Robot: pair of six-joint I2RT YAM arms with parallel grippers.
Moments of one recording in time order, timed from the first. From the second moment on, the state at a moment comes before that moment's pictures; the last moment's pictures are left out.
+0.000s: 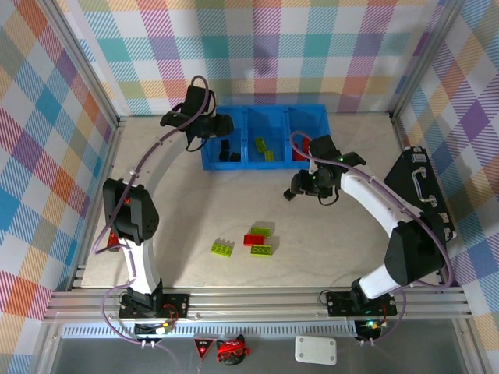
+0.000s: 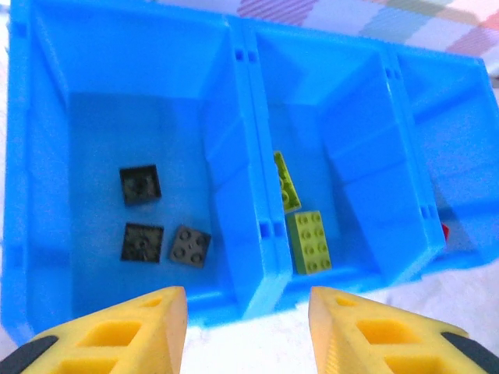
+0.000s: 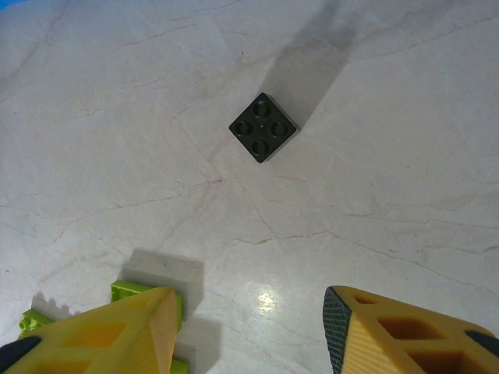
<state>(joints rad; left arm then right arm) -0.33 1.93 1.87 -0.71 0.14 -0.40 0.42 1.52 1.23 -0.87 -0.15 0.46</state>
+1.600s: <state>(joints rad) -0.34 1.27 1.06 -0.74 0.14 -0.60 0.46 1.97 1.41 -0.79 -0.08 0.12</state>
